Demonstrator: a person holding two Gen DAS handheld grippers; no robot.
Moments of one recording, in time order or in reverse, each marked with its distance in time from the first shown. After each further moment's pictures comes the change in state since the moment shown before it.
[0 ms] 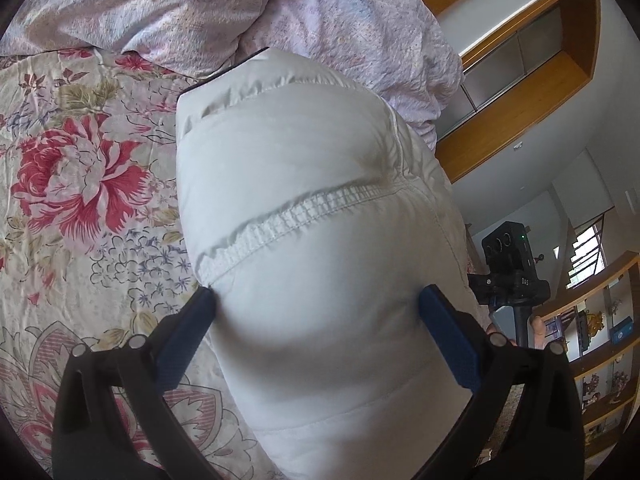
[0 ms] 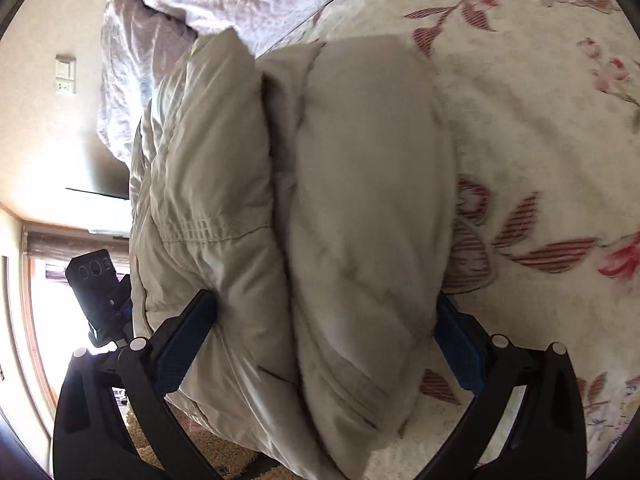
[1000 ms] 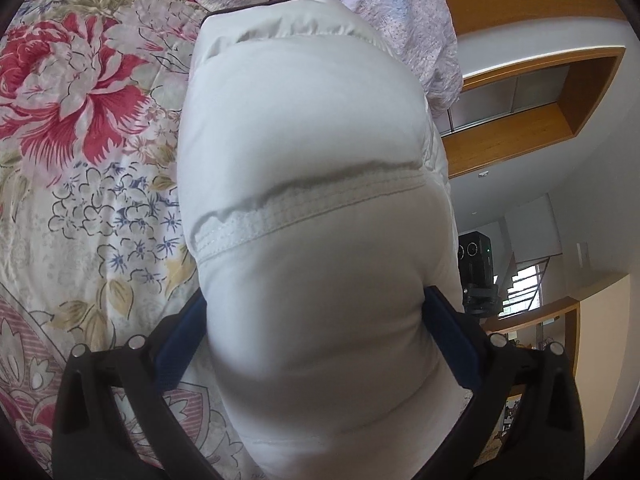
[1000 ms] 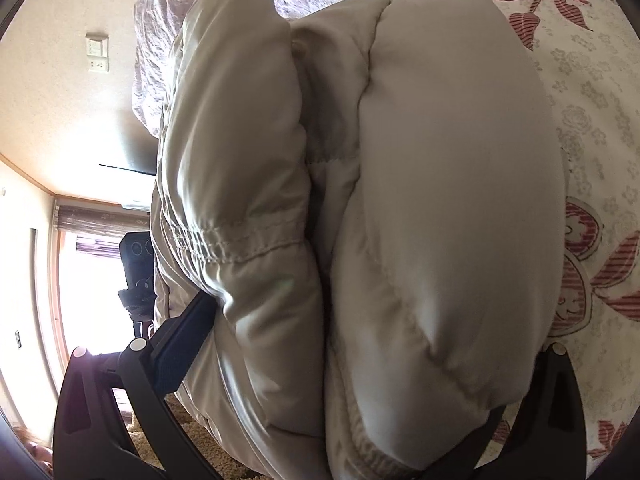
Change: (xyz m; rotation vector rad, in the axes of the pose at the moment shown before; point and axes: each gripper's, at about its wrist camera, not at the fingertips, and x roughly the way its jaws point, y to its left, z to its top) left arm 0.008 0.055 -0.021 -0.211 0.067 -0.229; right arm 0.036 0.007 0.026 -0.047 0.039 0.138
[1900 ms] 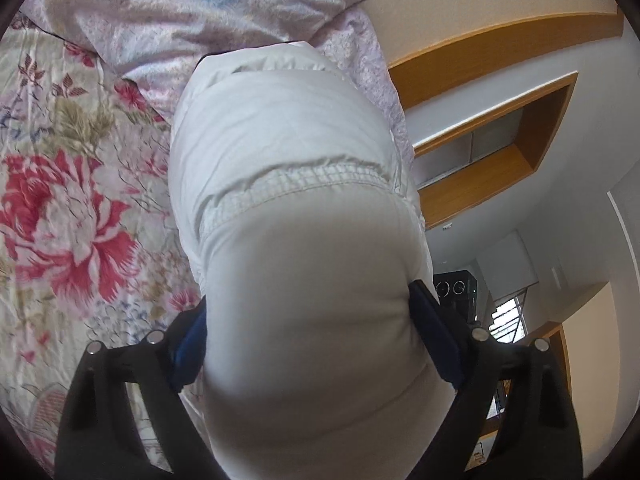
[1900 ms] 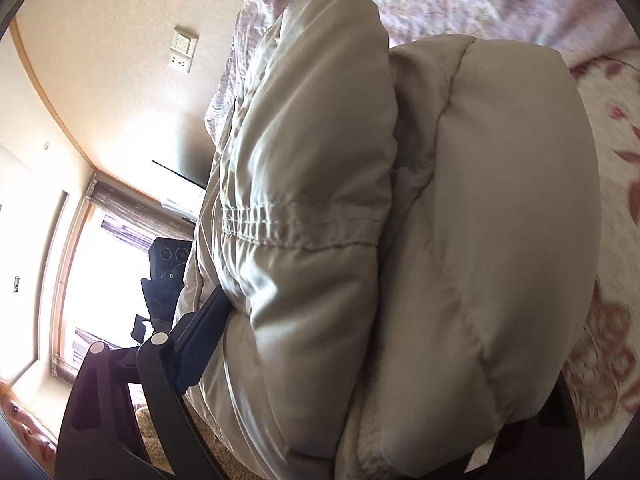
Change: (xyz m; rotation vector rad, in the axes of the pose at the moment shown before) left arm -0.054 -0.029 0.051 0.057 -0.266 -0.100; right arm 0.008 0.073 0.030 -0.247 -0.163 0.119
